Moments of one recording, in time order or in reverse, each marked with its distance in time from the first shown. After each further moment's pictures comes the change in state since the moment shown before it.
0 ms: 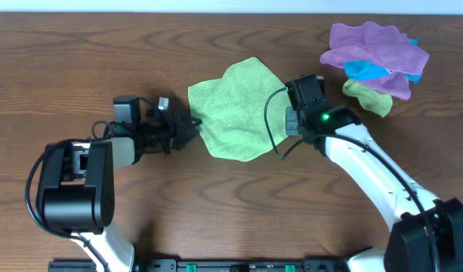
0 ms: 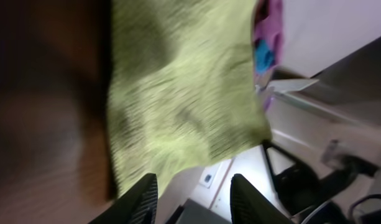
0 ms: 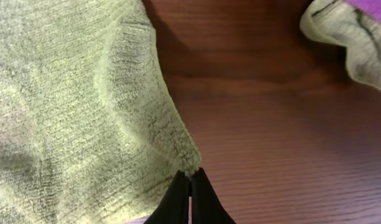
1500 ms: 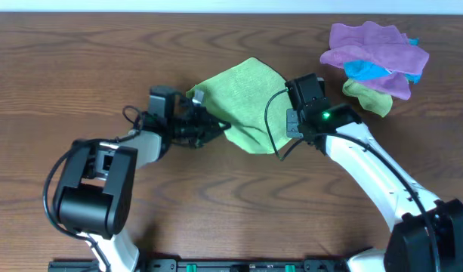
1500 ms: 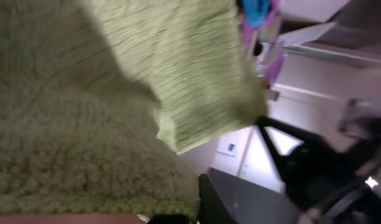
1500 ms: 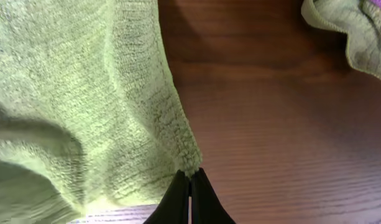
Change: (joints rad) left arm -0.196 0.000 0.100 0.073 -0.019 -0.031; right arm 0.000 0.000 0.019 -0.071 -0.017 0.000
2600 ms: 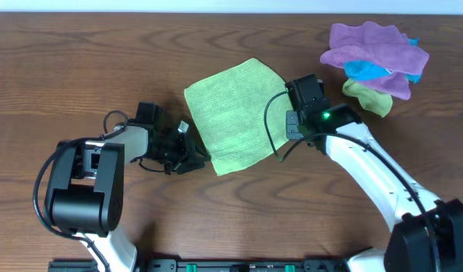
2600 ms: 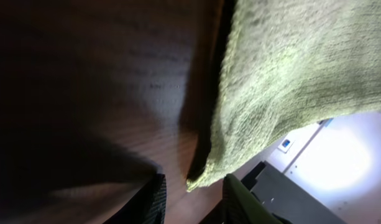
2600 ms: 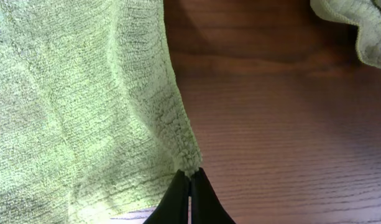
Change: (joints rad) left arm 0.085 0.000 0.021 -0.783 -0.176 0.553; right arm 0.000 0.000 0.000 -0.012 -0.023 0.000
